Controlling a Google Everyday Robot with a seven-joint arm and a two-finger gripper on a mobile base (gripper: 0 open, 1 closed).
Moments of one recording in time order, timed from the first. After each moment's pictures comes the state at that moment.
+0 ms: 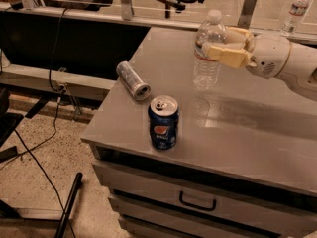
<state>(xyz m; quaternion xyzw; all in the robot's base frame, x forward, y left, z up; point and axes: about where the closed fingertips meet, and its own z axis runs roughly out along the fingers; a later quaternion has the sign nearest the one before) 0.592 -0.136 0.989 -0.42 0.51 0.37 0.65</state>
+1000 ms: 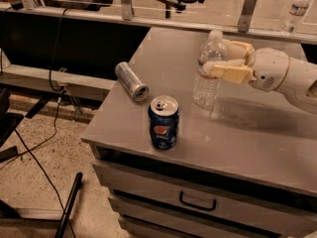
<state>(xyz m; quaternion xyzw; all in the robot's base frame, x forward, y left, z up) 0.587 -0.145 0.959 -0.41 0.51 0.38 0.65</state>
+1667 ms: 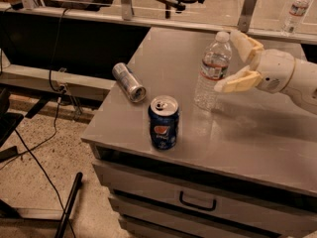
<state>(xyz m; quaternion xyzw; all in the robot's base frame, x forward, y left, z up) 0.583 -0.155 0.959 -0.42 0.52 0.37 0.65</state>
